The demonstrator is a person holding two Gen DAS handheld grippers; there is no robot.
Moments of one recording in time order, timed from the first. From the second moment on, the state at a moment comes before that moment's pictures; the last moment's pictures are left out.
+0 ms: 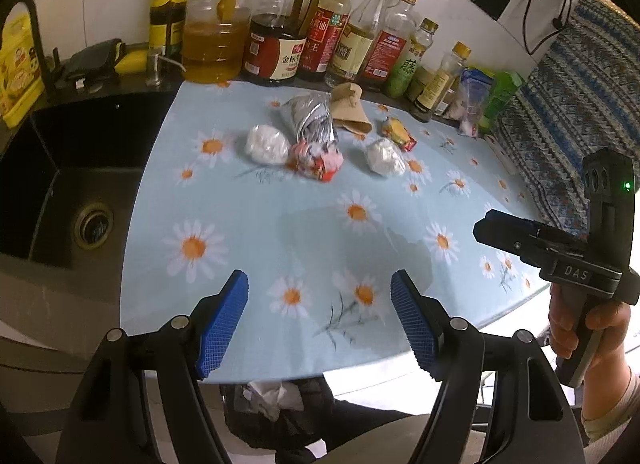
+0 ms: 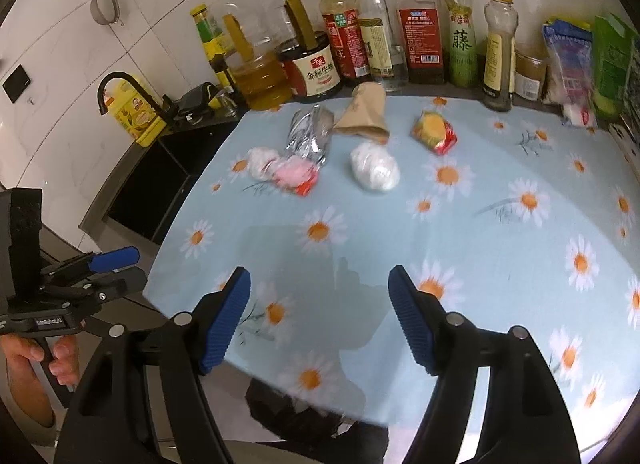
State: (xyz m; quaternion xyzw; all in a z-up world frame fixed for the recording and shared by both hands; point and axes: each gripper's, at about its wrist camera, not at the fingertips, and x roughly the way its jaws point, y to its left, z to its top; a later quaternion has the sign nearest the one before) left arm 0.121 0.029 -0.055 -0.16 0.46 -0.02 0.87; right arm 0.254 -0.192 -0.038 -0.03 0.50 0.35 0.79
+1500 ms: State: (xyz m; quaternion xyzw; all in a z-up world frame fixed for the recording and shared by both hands) left arm 0.306 0.008 -0.121 -0.14 0.54 0.05 0.83; right arm 0.408 -0.153 -0.110 -0.06 0.53 0.45 0.72
